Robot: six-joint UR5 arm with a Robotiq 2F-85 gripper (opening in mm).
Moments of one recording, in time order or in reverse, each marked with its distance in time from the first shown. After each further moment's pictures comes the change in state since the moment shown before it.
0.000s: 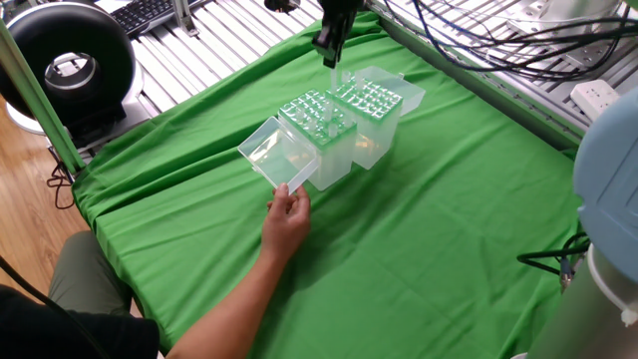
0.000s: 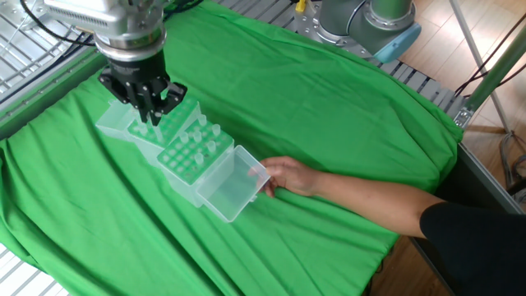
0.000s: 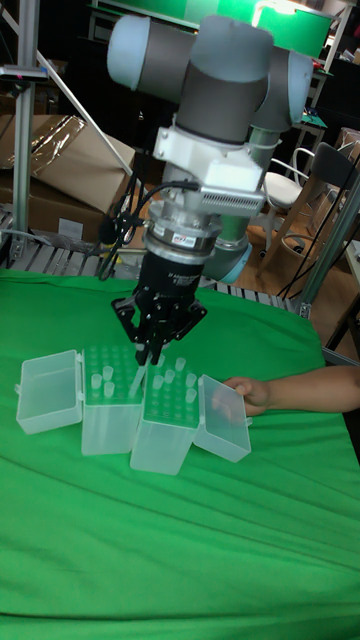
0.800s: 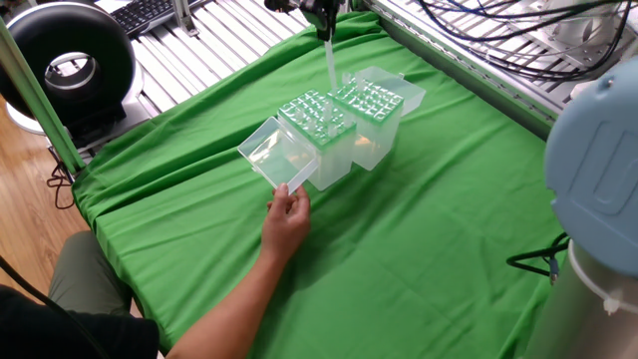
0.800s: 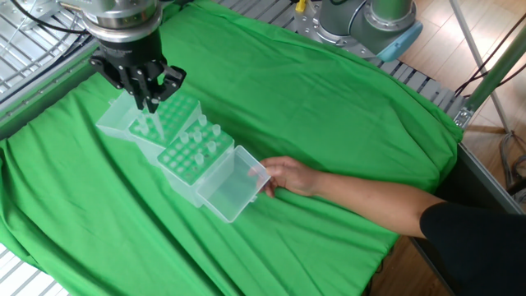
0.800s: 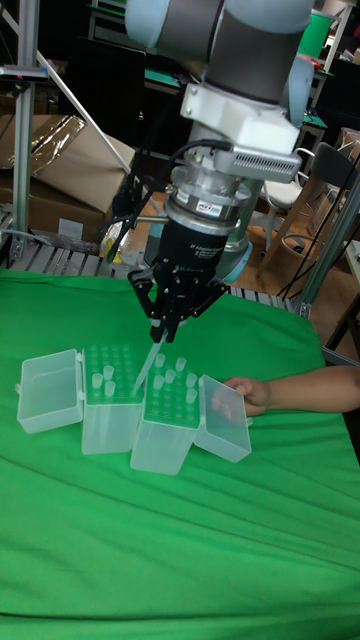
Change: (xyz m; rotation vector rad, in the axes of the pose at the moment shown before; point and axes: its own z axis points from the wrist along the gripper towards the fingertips) arm -0.014 0.010 -0.050 -0.001 0.039 0.018
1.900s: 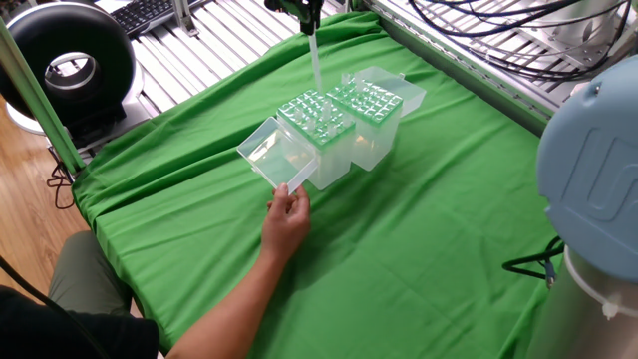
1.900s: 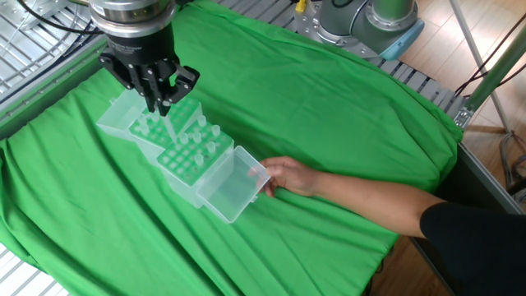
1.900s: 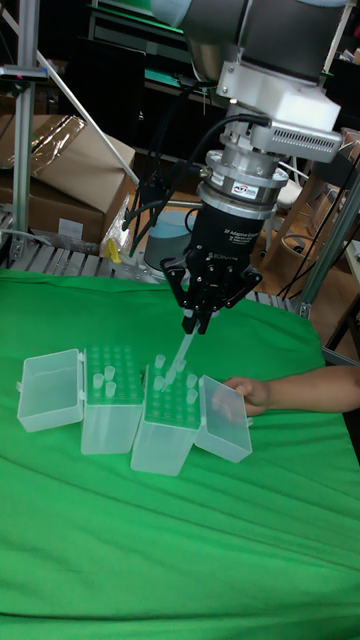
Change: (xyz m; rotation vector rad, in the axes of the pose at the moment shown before) arm -0.017 0.029 -0.019 -0.022 -0.024 0.061
